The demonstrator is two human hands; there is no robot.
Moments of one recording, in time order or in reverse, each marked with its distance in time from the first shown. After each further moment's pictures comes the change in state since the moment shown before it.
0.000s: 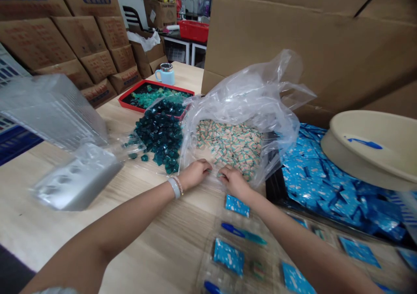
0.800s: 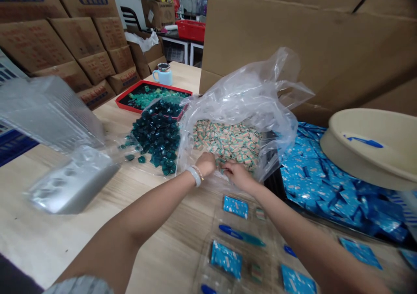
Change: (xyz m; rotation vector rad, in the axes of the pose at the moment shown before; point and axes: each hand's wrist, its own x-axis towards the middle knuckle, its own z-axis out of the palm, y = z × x) left_hand 0.057 0.023 0.015 0.123 -0.072 -0.450; right_hand 0.015 0.022 -0.018 0.041 -0.042 0.005
